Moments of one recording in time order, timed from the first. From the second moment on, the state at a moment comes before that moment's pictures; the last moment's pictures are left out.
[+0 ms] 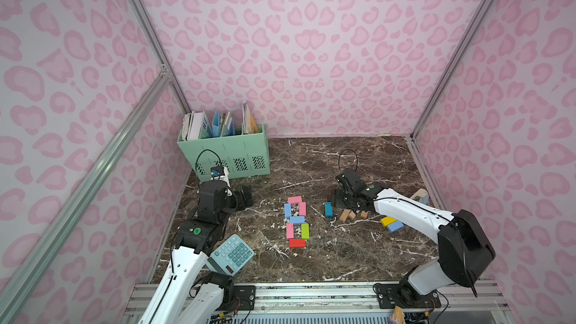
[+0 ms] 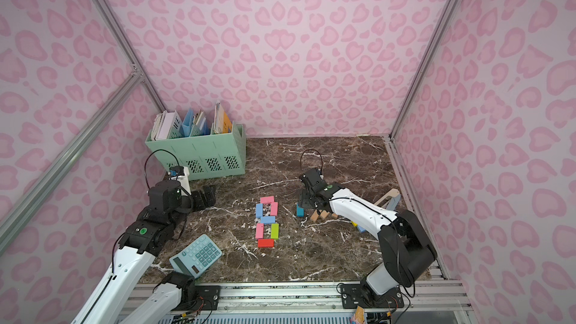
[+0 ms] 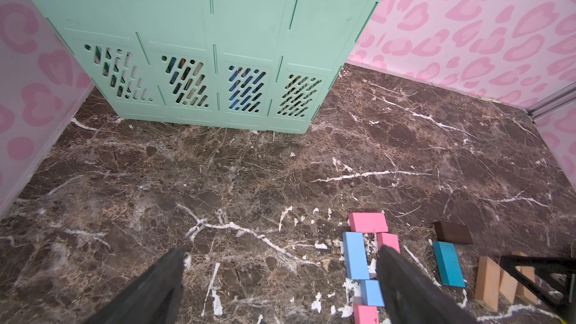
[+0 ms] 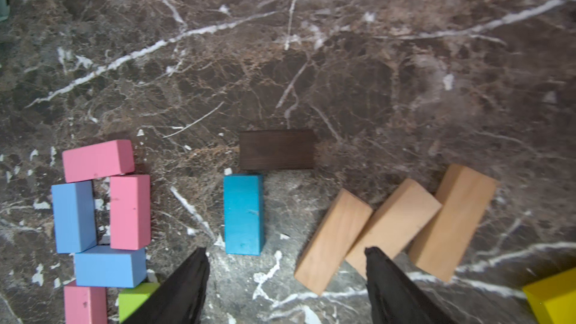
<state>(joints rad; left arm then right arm) -0.22 0.78 0.82 -0.58 -0.12 -0.38 0.64 1.51 0.99 -0.55 0.17 0.63</state>
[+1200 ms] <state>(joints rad) -0.22 0.78 0.82 -0.58 -0.08 -0.39 0.16 1.22 0.61 -0.51 0.02 0.63</state>
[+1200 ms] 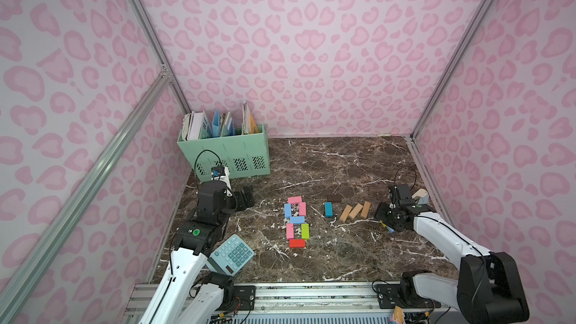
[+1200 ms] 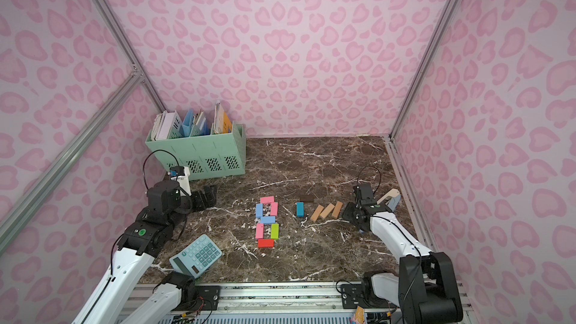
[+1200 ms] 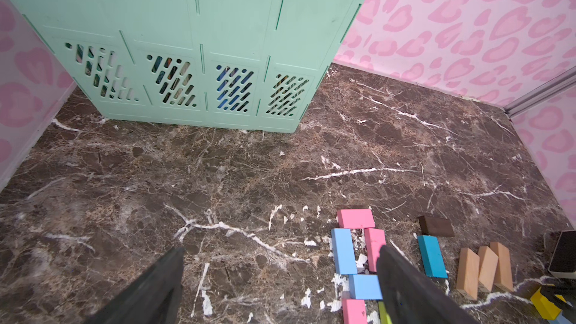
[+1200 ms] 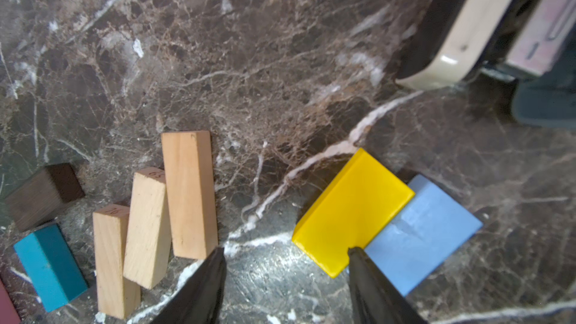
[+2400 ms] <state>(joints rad) -0.22 0.78 0.82 -0.58 -0.07 -0.39 0.16 1.23 0.58 -0.52 -0.02 0.70</state>
